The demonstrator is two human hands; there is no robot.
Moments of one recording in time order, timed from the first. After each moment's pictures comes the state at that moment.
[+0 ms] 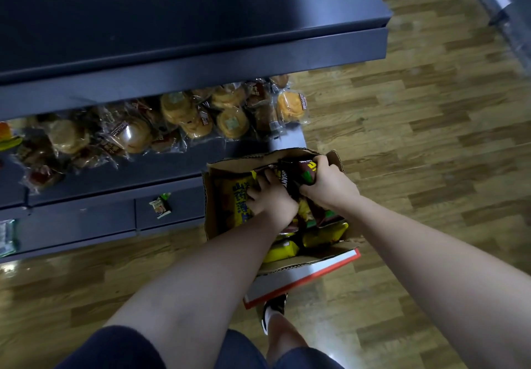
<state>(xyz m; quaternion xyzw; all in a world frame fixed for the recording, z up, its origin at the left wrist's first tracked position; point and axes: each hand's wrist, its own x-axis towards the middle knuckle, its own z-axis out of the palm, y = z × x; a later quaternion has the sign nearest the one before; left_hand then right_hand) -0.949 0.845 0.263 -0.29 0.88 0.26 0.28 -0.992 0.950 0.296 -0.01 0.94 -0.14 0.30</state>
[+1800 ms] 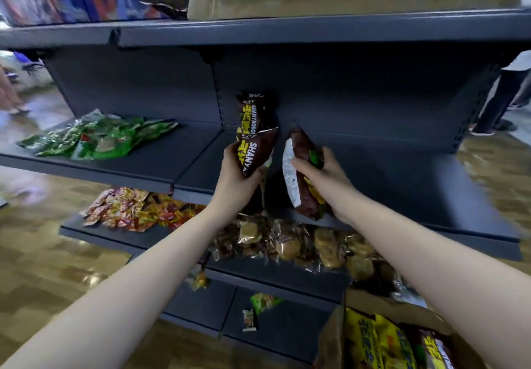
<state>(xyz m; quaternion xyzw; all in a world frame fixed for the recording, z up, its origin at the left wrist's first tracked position) -0.828 0.524 0.565 -0.22 0.80 0.44 -0.35 -0.924 0.673 0.594 -0.28 0.73 -0.60 0.19</state>
